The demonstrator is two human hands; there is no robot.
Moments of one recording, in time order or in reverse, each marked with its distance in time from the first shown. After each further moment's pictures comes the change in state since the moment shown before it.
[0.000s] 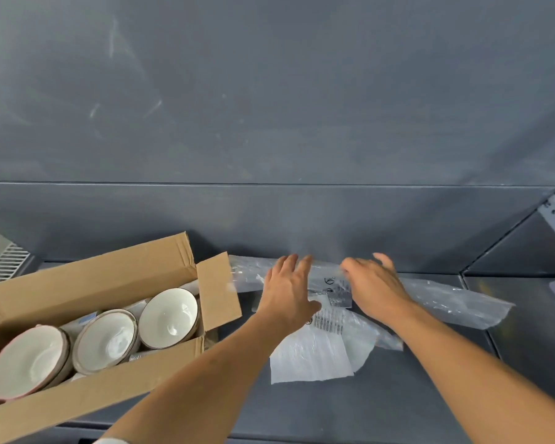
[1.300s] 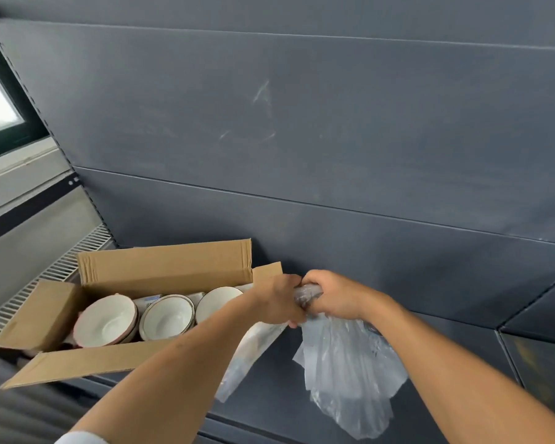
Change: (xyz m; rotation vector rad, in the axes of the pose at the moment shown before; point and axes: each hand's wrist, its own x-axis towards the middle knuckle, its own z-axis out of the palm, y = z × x) left_hand -0.092 -0.059 -0.103 -0.247 -0.224 -0.137; right_hand -0.004 -0.161 -0.066 0.567 -0.457 -0.129
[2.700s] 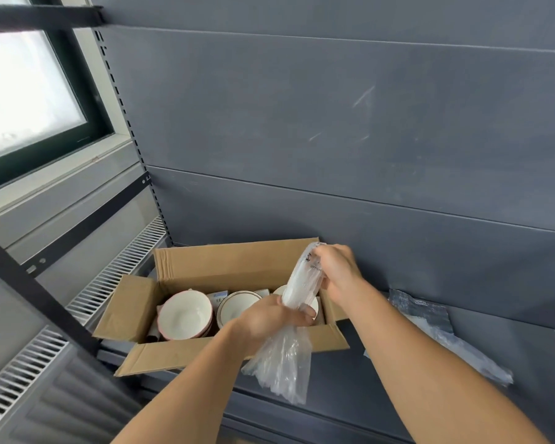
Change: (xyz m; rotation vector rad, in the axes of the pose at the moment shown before) left_hand -0.105 -0.165 -0.039 -1.001 -0.122 -0.046; right_hand 0.082 -0.162 0.107 1.024 0.527 0.200
